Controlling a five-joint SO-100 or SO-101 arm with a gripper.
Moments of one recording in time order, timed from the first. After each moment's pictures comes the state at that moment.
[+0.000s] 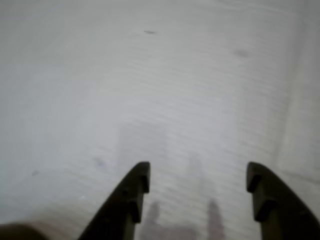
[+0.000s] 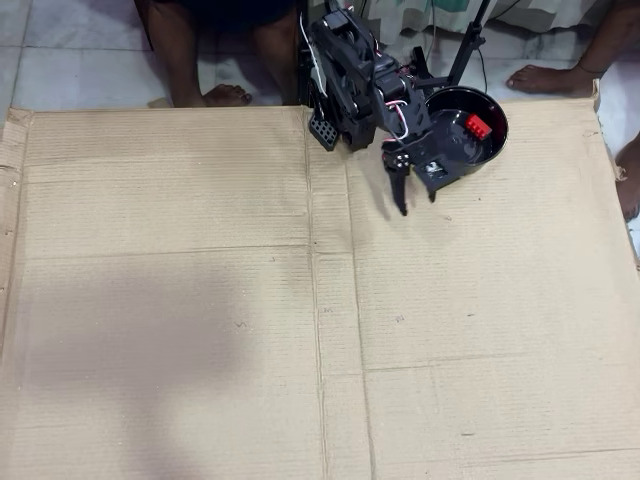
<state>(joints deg) -22.4 157.9 160.1 44.7 91.5</state>
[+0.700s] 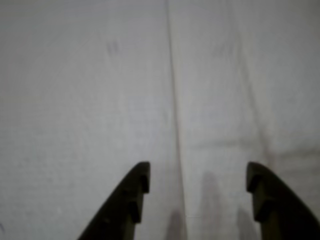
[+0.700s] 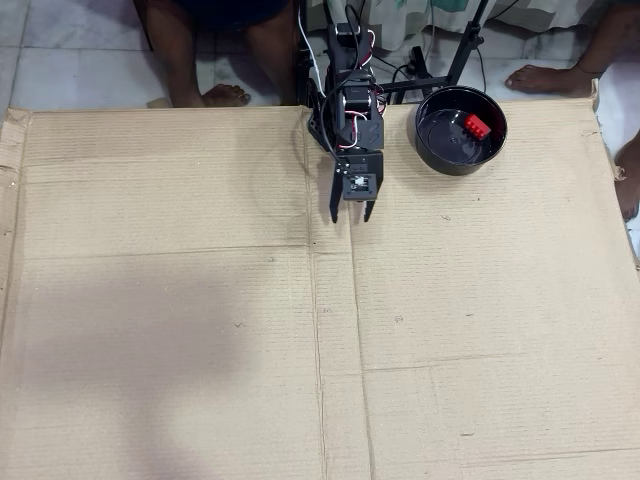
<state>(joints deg) 0.3 191.5 184.3 44.8 90.7</state>
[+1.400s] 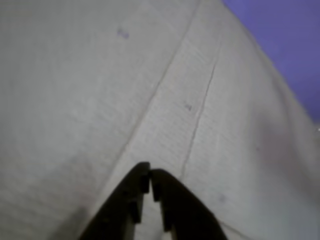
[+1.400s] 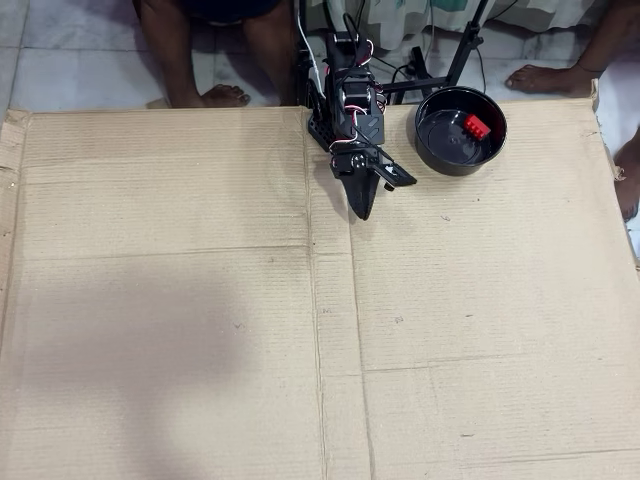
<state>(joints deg) -0.1 195.1 184.7 47.6 36.6</state>
